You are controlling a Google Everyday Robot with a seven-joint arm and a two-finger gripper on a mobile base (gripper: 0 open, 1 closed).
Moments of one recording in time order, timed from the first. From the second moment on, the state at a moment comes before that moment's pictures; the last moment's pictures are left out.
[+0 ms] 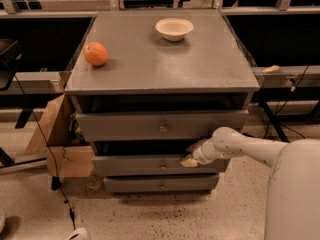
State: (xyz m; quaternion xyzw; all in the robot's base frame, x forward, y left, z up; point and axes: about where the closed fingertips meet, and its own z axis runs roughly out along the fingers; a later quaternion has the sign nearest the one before) arm 0.656 -0.126 0.427 -0.52 0.80 0.12 0.28
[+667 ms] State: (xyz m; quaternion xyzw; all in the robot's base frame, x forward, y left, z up) arm 0.644 -0.127 0.427 -0.52 0.80 0.12 0.27
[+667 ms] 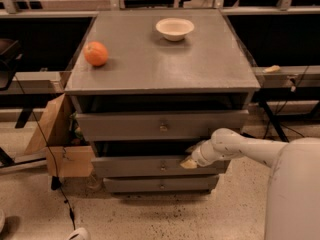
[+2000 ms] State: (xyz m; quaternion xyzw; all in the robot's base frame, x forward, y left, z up) arm 0.616 -0.128 0.428 -0.53 0.80 0.12 0.23
